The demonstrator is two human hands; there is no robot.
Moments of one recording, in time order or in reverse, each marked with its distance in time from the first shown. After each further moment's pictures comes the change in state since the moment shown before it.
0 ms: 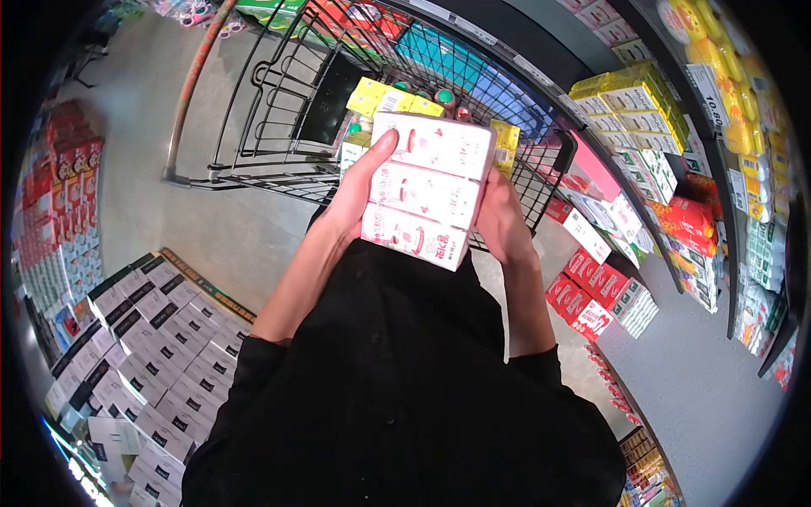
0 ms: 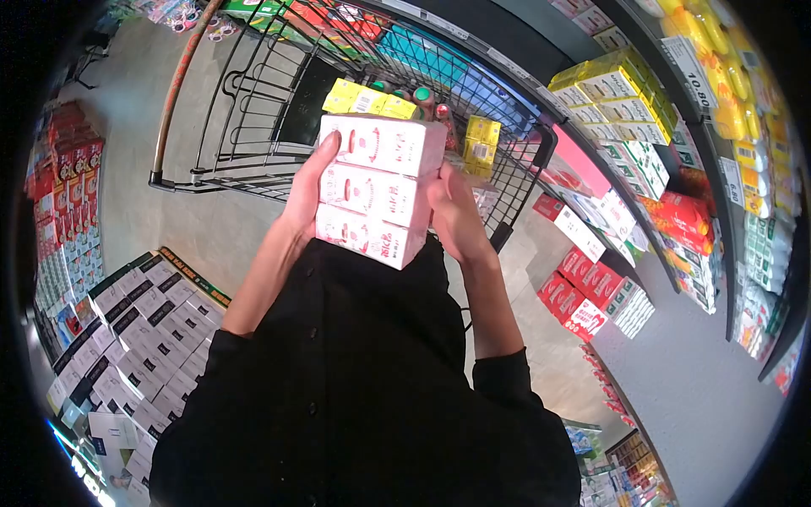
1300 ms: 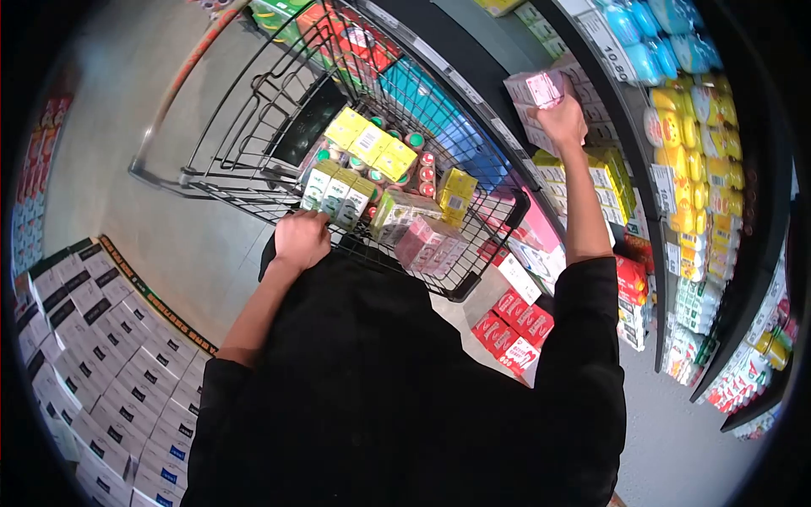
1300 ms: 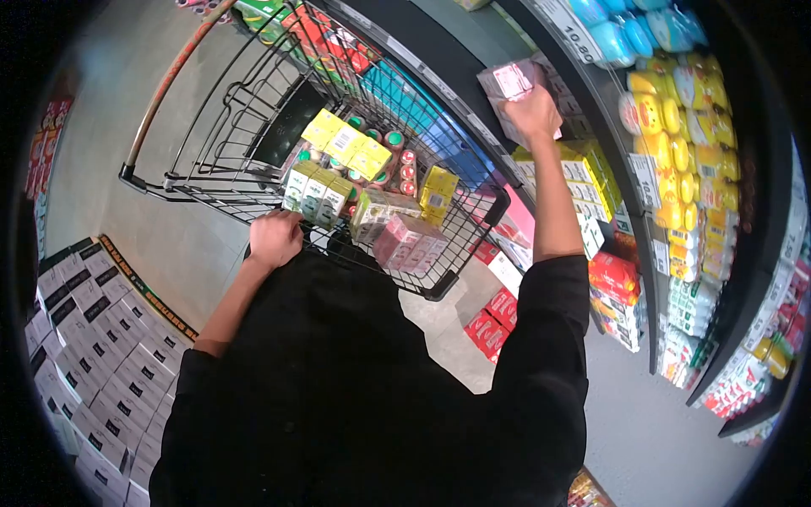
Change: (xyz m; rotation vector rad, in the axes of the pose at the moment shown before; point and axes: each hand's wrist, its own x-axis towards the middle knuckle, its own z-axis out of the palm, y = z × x) left_hand -0.004 -0.038 -0.128 1.957 0.494 0.486; right_hand 0.197 -0.182 -0.078 -1.937 0.632 -0.083
